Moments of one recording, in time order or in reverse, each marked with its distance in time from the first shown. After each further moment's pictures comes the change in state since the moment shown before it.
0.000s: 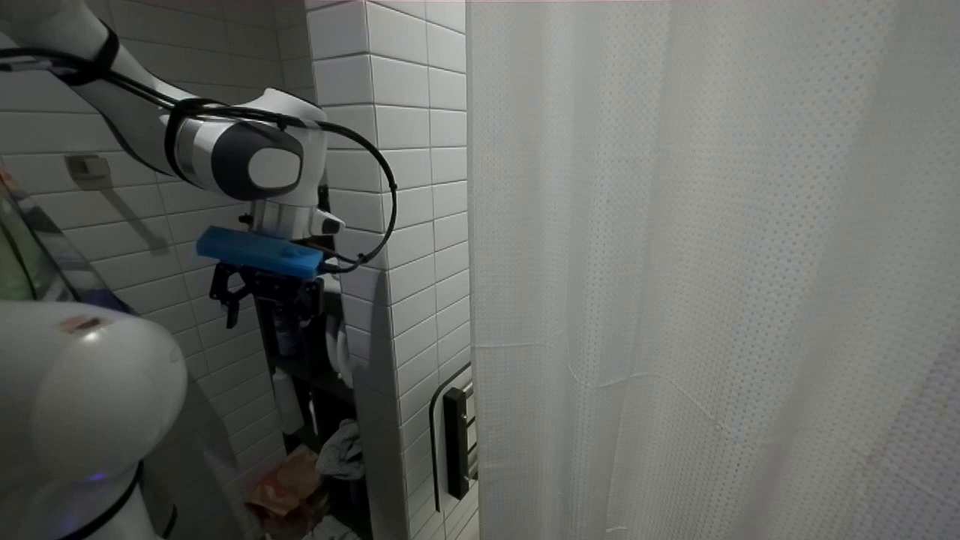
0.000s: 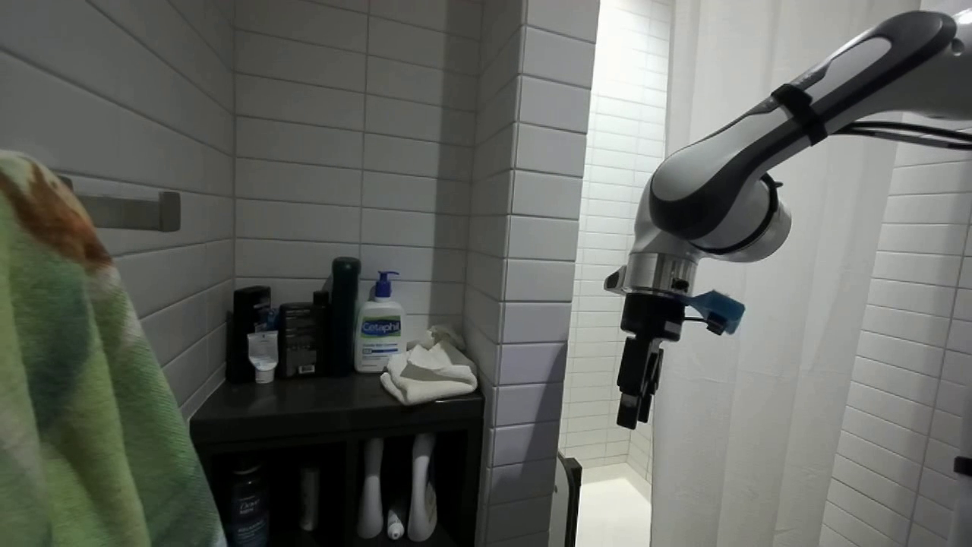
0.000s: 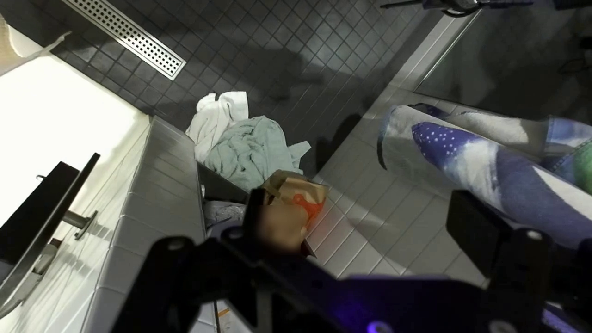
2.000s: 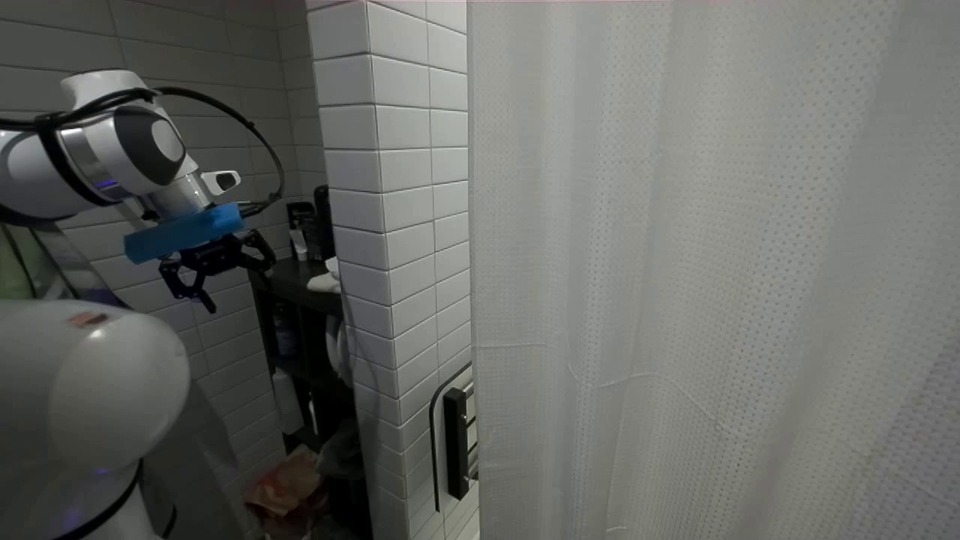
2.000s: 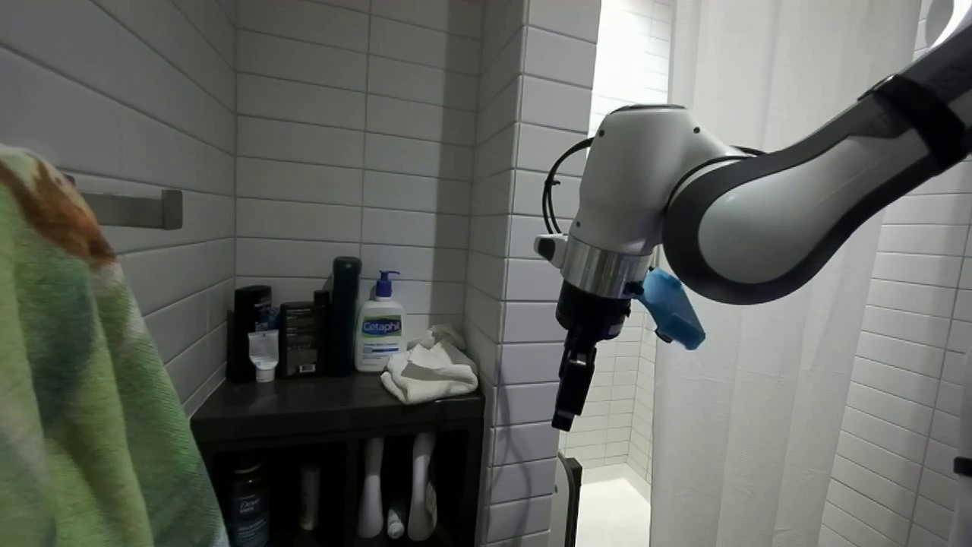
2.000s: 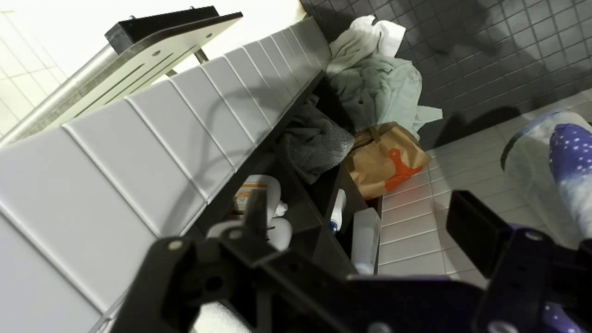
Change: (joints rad) arm 0.055 -0.001 0.389 0.018 -0.435 0.293 0.367
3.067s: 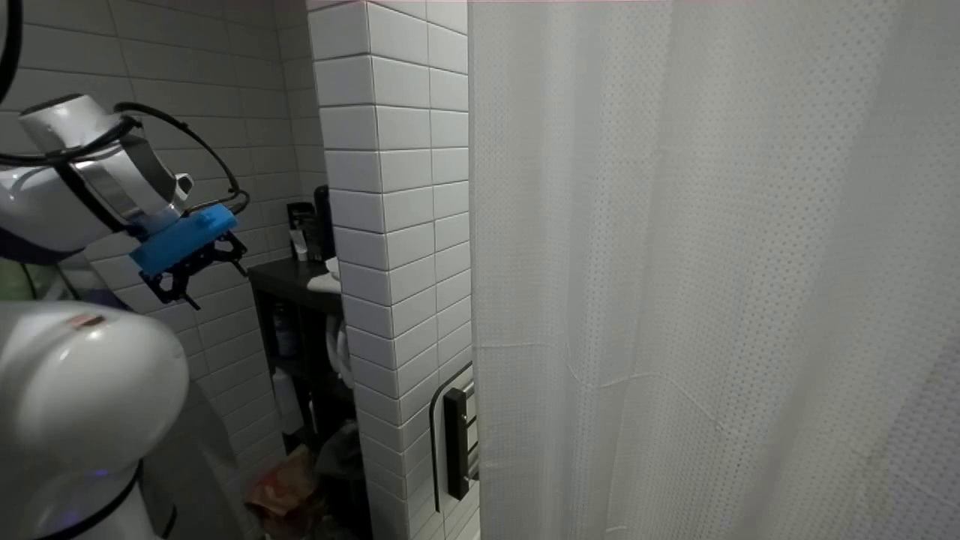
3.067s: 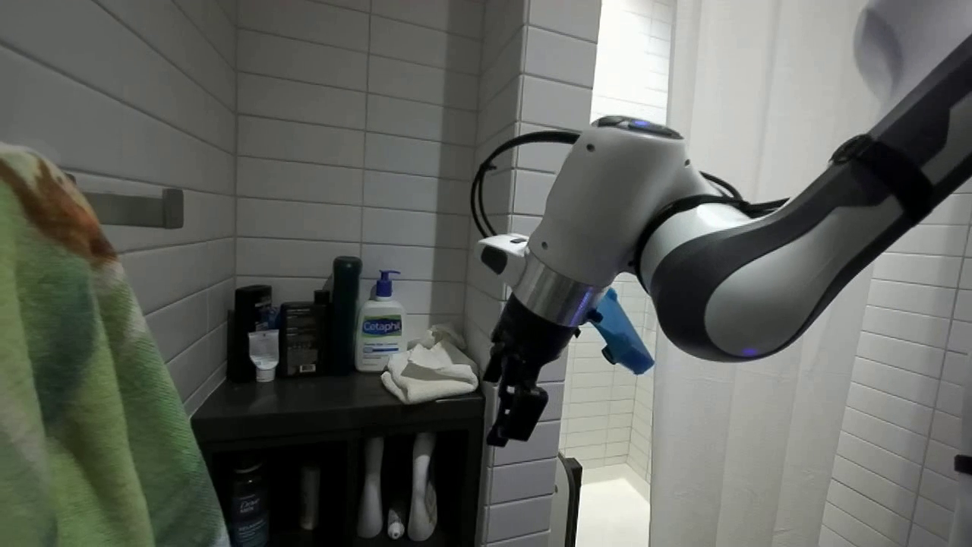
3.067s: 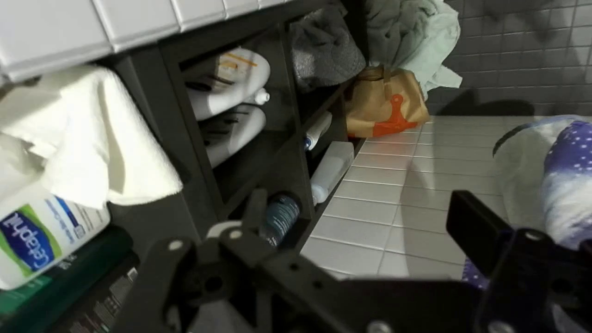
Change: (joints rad) arm -0.019 0.180 0.101 0.058 -0.294 0.309 -0.023
